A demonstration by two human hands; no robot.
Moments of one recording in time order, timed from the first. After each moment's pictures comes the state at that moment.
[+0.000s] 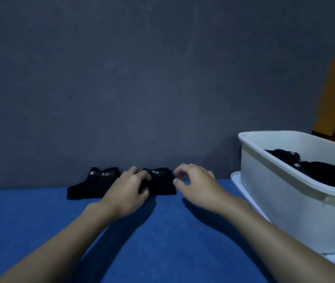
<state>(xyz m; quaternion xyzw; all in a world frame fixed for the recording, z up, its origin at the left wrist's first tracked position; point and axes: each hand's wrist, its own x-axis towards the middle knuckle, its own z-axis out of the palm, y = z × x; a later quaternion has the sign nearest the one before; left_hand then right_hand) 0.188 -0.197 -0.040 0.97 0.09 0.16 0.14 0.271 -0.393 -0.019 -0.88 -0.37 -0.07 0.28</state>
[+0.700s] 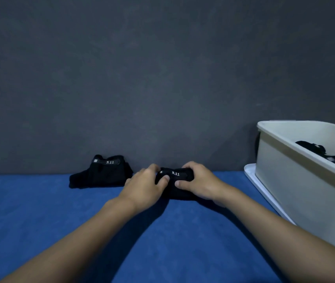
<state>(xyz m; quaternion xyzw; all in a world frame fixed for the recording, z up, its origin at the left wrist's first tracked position) 0.205 -0.211 -0.060 0.93 0.16 0.15 0.28 0.308 -0.361 -0.057 -0.86 -0.30 0.09 0.40</state>
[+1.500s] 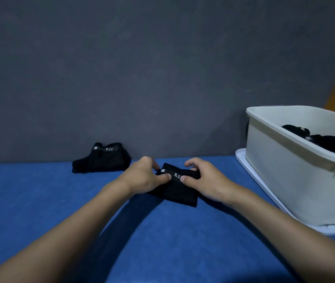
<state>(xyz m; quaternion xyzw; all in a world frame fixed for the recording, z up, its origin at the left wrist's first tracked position) 0.185 -0.224 -0.052 0.92 0.20 0.05 0.33 0.271 -0.408 -0.067 -0.84 -0.33 0.09 0.41</state>
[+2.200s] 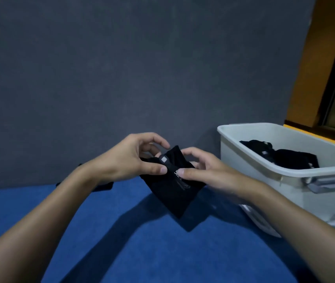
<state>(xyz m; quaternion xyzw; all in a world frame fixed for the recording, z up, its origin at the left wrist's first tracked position) 0.156 -0.267 0.057 0.88 -0.09 0.10 0.46 0.242 -0.474 0.016 -0.67 -0.39 0.22 0.59</state>
